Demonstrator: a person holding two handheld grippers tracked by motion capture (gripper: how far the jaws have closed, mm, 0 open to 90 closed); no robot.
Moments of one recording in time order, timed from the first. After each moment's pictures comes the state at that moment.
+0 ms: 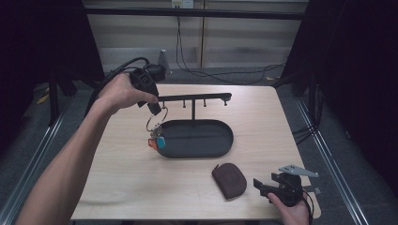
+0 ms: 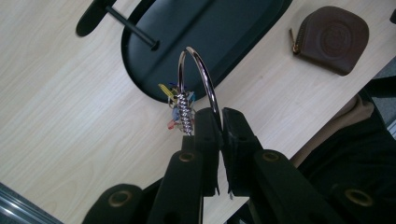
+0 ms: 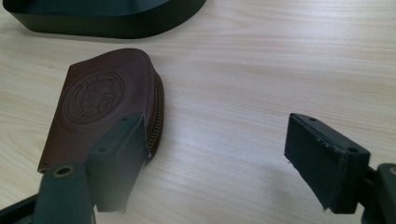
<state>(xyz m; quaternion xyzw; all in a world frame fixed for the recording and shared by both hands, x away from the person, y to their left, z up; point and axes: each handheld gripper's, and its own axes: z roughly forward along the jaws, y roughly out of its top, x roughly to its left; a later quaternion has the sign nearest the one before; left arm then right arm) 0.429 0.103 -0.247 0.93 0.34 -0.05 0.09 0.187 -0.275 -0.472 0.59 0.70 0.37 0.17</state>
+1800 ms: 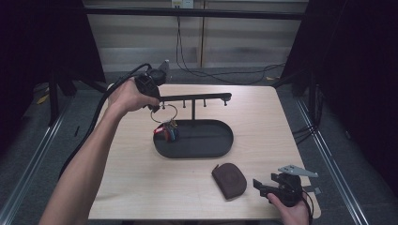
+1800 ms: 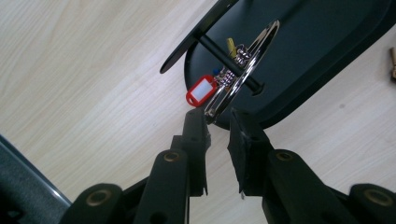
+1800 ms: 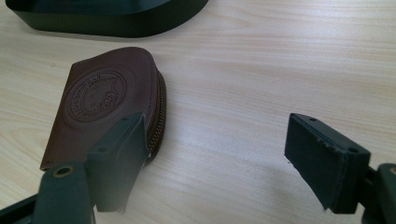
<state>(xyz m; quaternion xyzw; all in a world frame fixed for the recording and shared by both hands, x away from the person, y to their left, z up) 0.457 0.105 -0.292 0.93 0.36 0.04 0.06 0.186 -0.274 -0.472 0.59 0.70 0.37 0.17</state>
